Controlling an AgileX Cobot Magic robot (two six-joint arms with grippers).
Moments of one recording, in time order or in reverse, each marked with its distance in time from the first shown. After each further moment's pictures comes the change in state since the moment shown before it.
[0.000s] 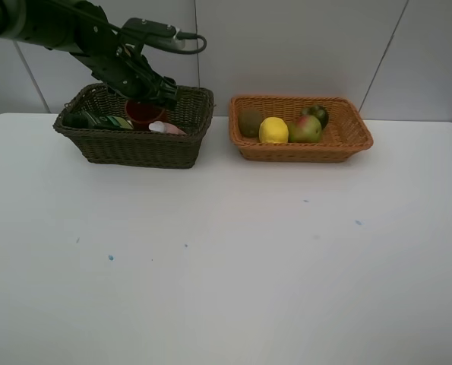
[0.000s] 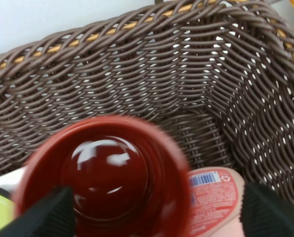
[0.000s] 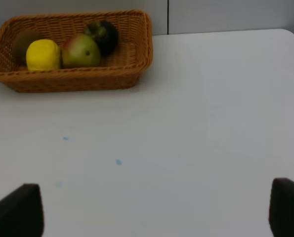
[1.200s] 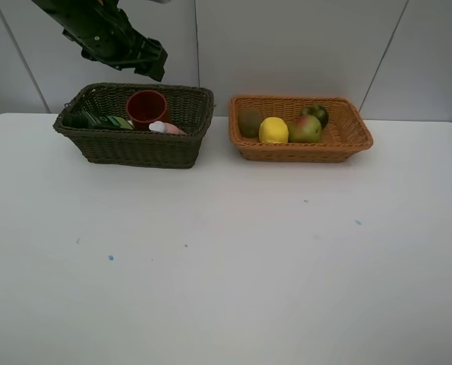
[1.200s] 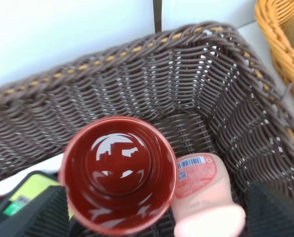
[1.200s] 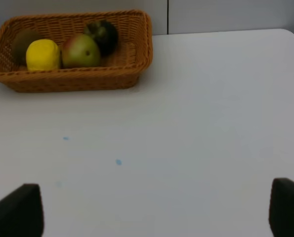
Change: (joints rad) left arm -0.001 -0.215 0.000 0.022 0.201 0.020; right arm 0.000 0.000 0.000 0.000 0.000 0.000
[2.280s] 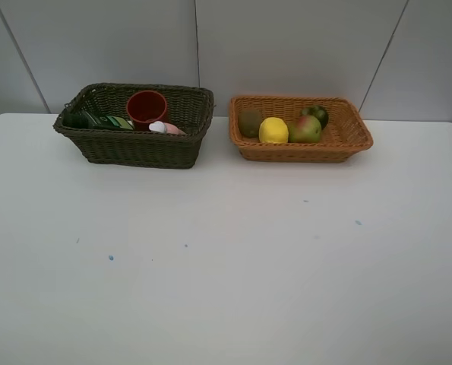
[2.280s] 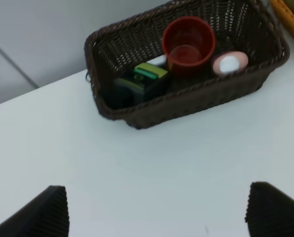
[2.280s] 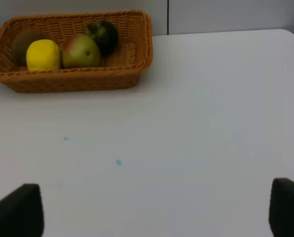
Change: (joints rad) left arm 0.000 -1.135 0.520 0.188 0.435 -0.065; right arm 0.000 0.000 0.000 0.000 0.000 0.000
